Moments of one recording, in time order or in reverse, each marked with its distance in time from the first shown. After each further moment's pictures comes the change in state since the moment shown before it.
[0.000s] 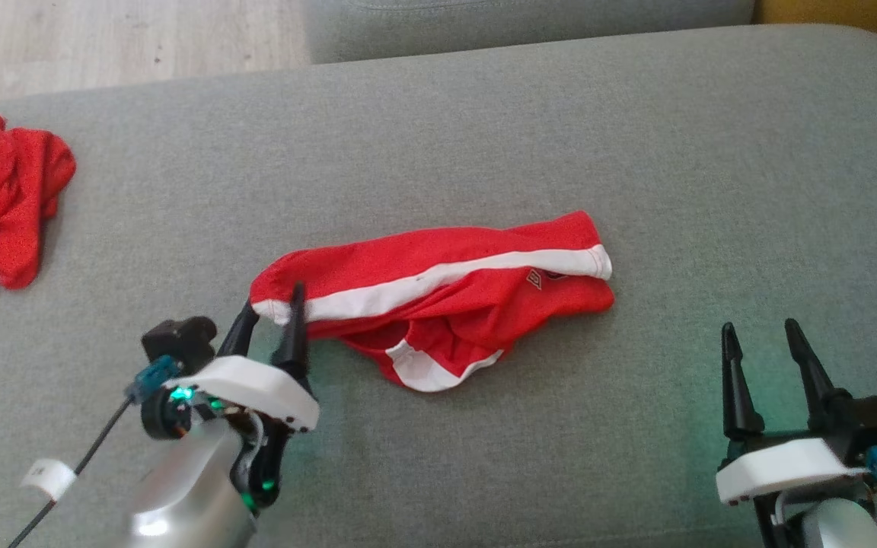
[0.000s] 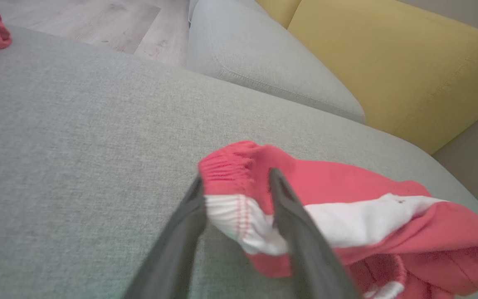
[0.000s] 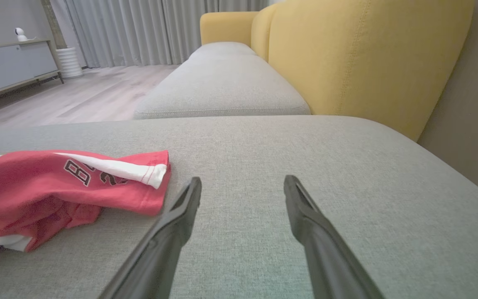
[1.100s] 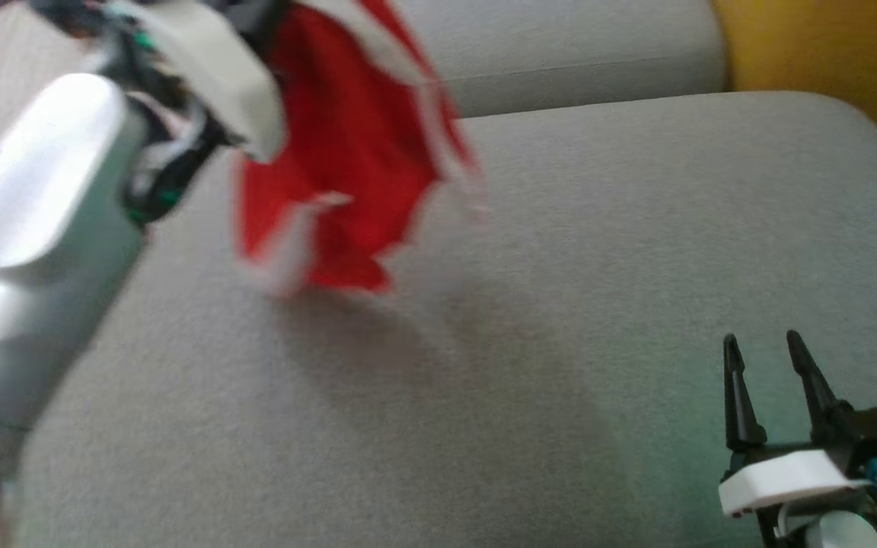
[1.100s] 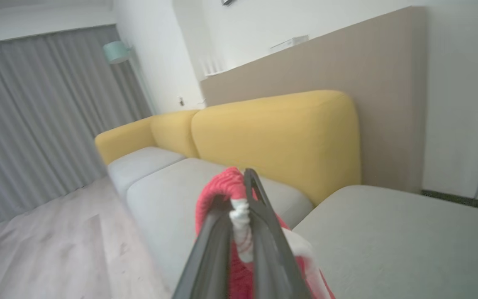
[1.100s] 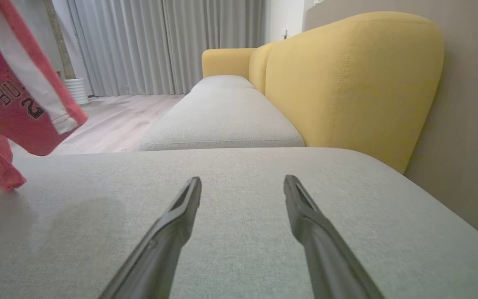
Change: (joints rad) left arm -0.599 0.257 -0.133 -0.427 0.170 -0.088 0.475; right arm 0.024 0.000 -0.002 -0.010 -0.006 0.000 0.001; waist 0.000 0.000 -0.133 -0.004
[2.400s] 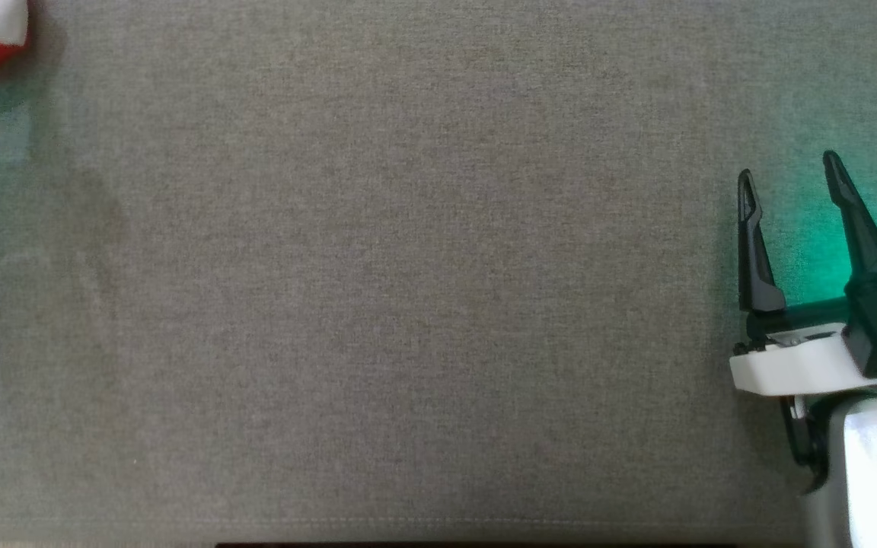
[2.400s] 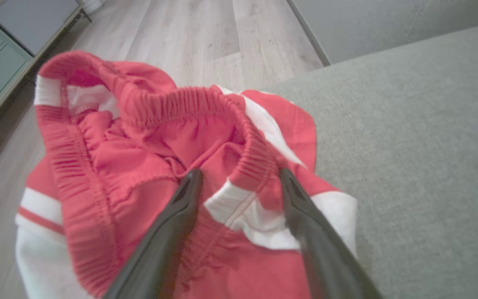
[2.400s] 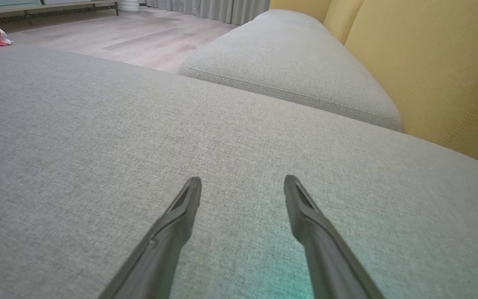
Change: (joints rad) left arm 0.074 0.107 0.415 0.449 0.346 0.000 -0.094; right arm -0.161 -0.002 0.028 -0.356 -0.204 0.000 0.124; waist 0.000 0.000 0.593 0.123
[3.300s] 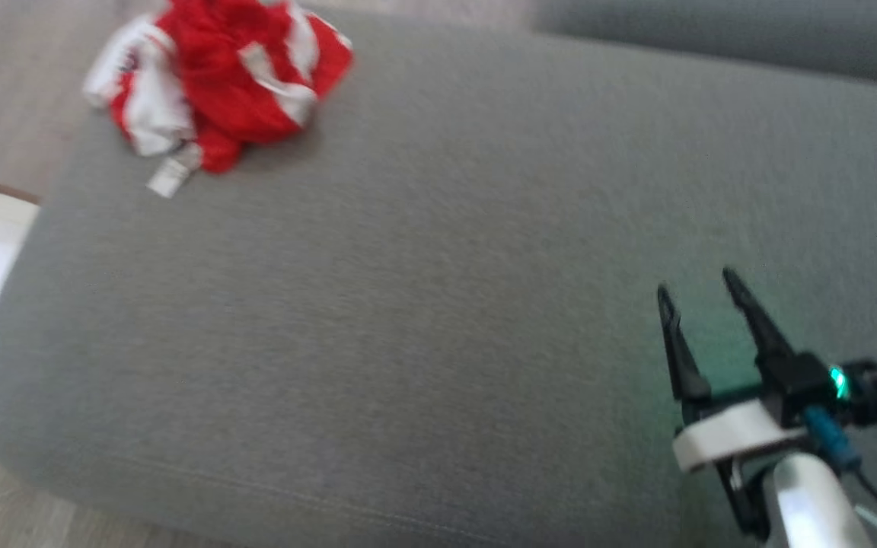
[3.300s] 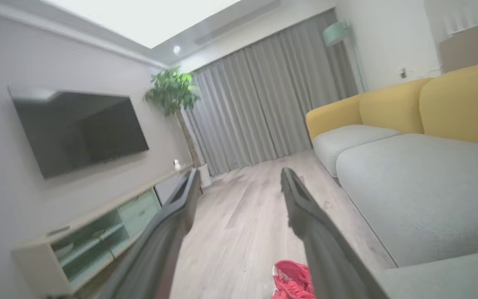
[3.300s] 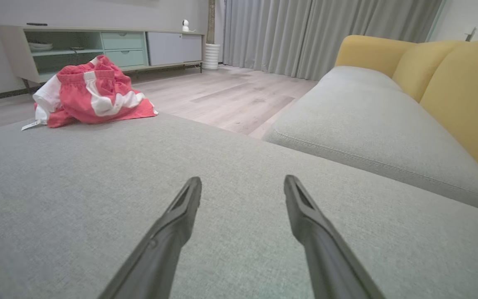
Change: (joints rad) left arm 0.414 -0.034 0.355 -0.703 0.150 0.008 -0.064; right arm 0.088 0.003 0.095 0.285 0.060 0.000 -0.079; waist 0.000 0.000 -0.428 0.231
